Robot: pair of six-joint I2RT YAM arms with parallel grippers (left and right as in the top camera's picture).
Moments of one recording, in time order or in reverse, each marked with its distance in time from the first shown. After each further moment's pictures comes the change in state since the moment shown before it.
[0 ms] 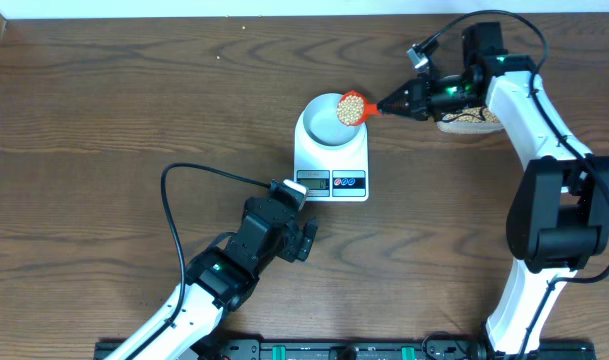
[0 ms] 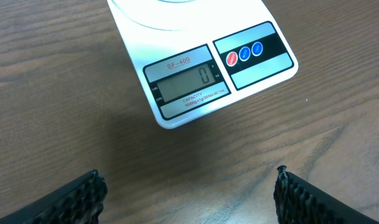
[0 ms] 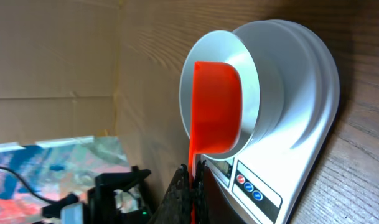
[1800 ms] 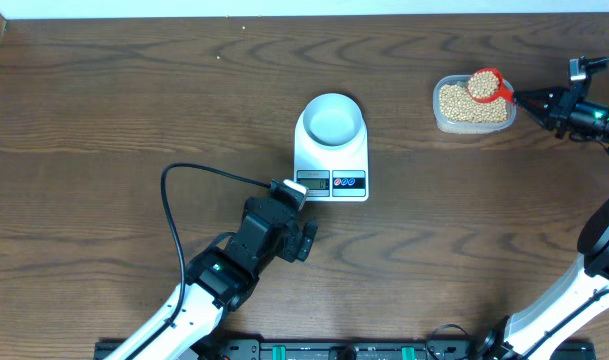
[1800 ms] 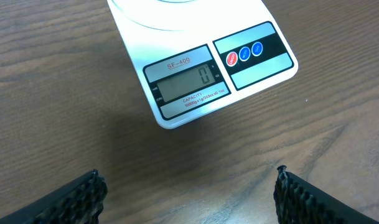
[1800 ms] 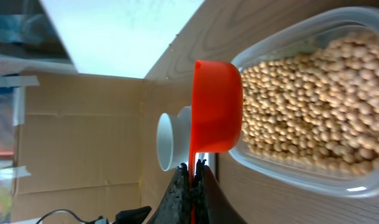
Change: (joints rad) left arm 0.000 0.000 0.000 0.000 0.000 0.000; right arm -0.584 0.001 -0.079 0.001 -0.212 -0.101
